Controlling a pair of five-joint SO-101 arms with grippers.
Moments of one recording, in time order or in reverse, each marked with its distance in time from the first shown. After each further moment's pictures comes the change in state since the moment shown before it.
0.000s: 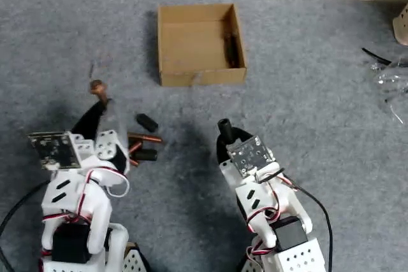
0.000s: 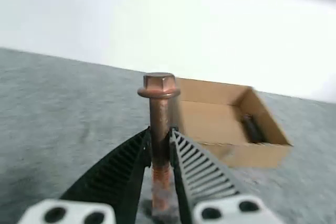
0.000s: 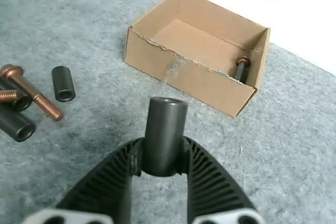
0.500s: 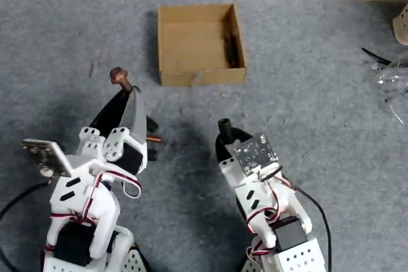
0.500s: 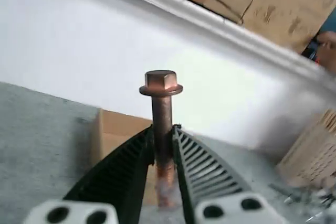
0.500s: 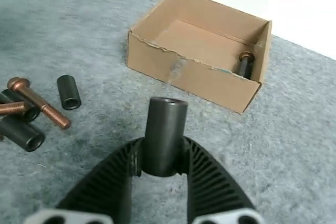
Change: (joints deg) left arm 8.6 0.0 0.0 -13.9 17.5; right arm -1.0 0.0 0.0 0.0 -4.7
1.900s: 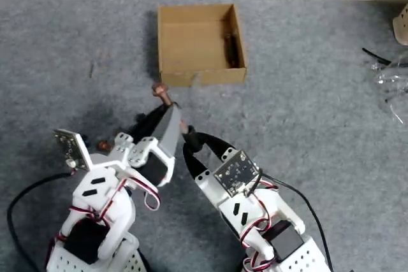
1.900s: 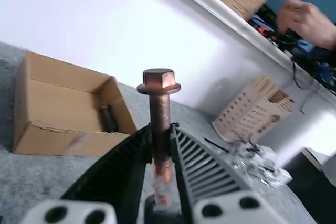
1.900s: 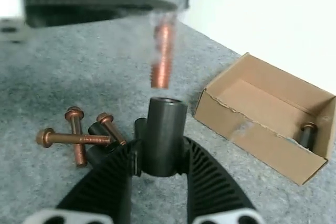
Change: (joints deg) left arm 14.3 0.0 4.3 -0.4 6.9; right arm -15.1 -0.2 -3.8 -3.8 -0.1
